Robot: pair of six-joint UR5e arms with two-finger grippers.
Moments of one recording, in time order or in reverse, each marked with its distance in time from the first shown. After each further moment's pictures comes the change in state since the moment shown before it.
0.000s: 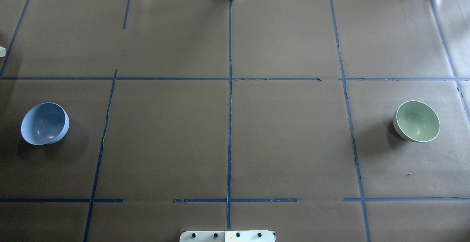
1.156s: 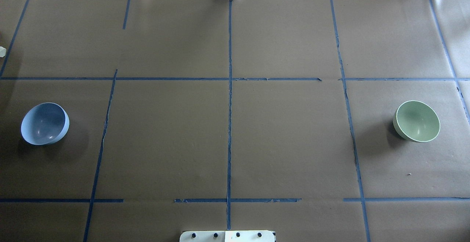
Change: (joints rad) left arm -0.019 -0.004 -0.037 -0.010 0.000 -0.005; right arm 0.012 -0.014 0.029 0.002 0.005 -0.007
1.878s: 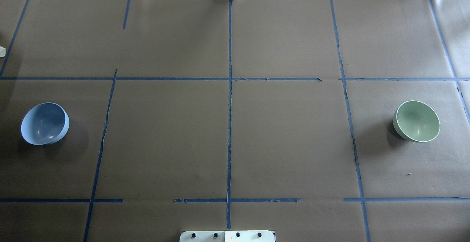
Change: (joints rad) left arm 0.217 -0.005 0.082 -0.337 -0.046 -0.420; right arm -0.005 0.009 -0.004 -0.001 0.001 0.014
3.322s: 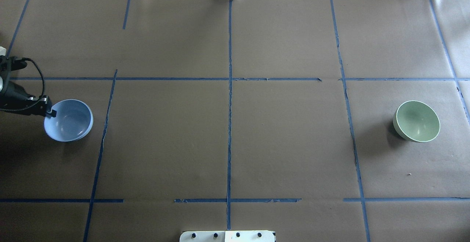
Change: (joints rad) left arm 0.390 -0.286 0.282 -0.501 0.060 -0.818; right arm -0.002 0.000 -0.014 -0.001 0.042 0.001
